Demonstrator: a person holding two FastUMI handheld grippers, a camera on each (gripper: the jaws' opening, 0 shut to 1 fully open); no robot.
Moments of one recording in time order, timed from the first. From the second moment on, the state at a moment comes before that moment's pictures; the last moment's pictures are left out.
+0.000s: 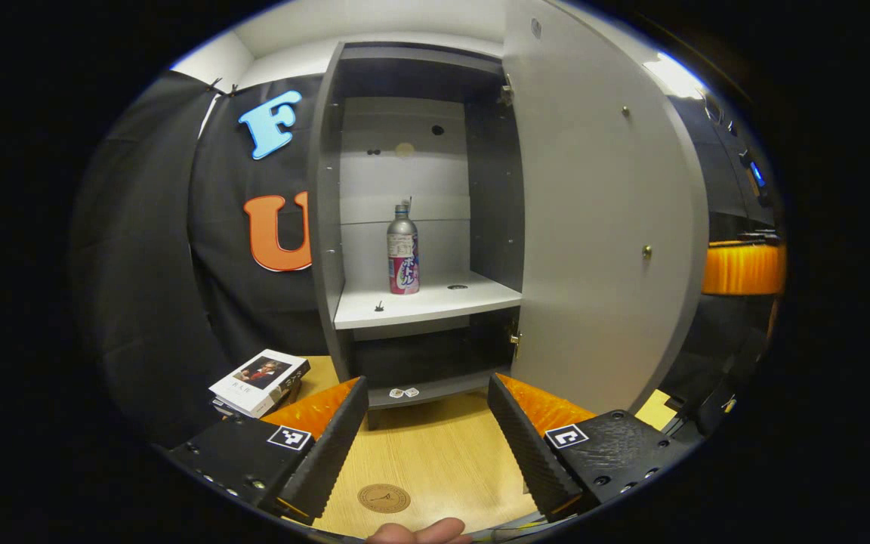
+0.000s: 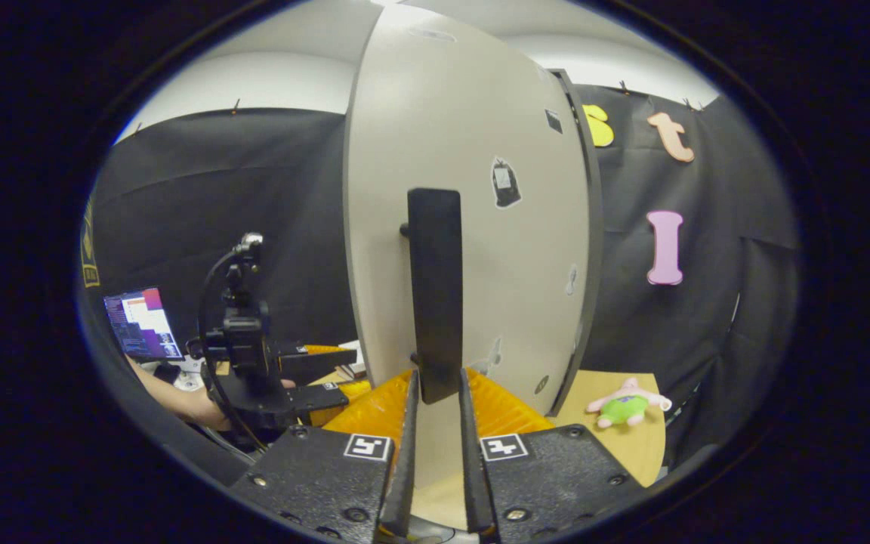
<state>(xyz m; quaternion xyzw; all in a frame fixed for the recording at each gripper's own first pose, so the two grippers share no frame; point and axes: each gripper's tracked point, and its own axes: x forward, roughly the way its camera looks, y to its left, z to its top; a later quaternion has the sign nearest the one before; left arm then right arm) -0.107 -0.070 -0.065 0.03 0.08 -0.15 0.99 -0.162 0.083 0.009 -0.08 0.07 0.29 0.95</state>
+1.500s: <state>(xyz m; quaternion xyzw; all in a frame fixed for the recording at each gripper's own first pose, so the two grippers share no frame) 0.258 -0.097 0.013 0.05 0.04 -0.07 1.00 -0.160 -0.058 0.008 0.05 0.06 0.06 1.00</state>
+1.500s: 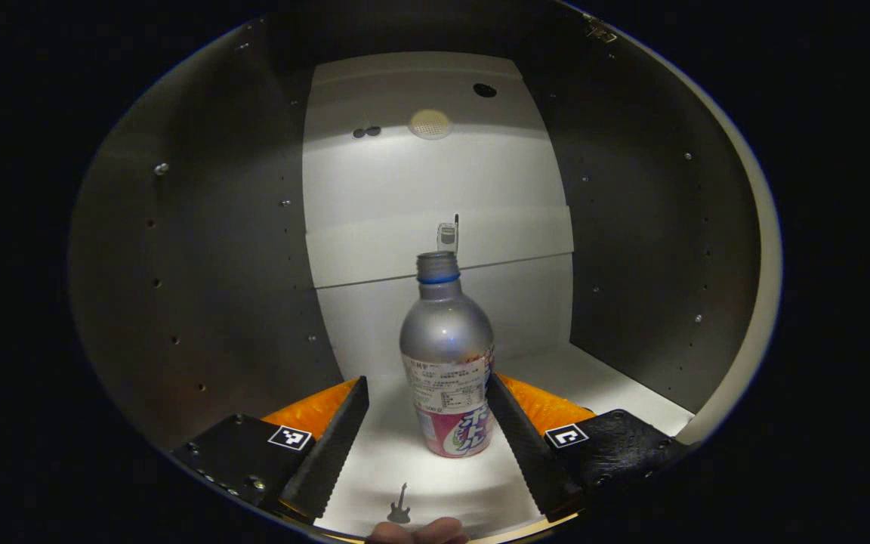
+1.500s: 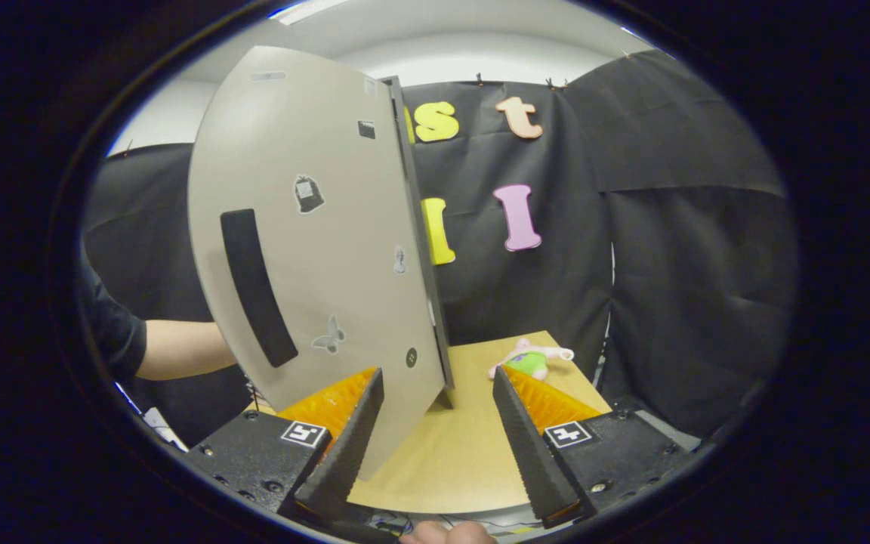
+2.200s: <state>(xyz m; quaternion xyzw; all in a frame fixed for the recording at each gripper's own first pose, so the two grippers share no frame) 0.288 -0.125 0.025 0.05 0.02 -0.09 0.99 -0.133 -0.061 0.007 0.04 0.08 0.06 0.99</state>
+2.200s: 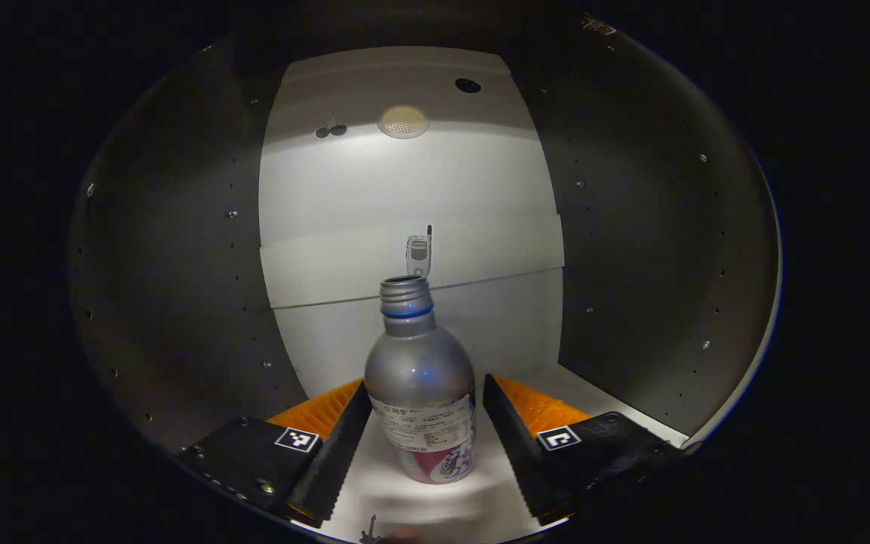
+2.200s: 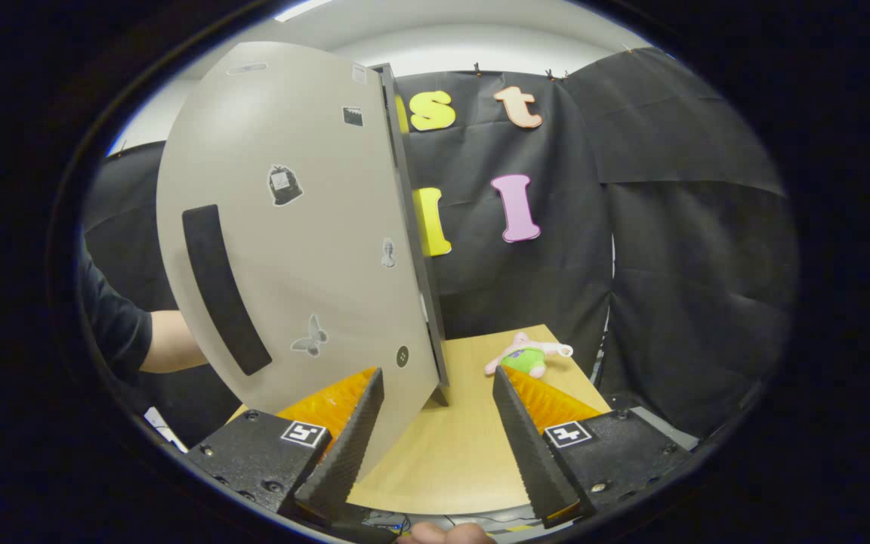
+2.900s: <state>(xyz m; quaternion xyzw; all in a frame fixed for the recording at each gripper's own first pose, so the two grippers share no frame) 0.264 -0.111 0.037 0.04 0.02 -0.08 1.00 -0.128 -0.055 0.004 0.05 0.09 0.07 0.99</state>
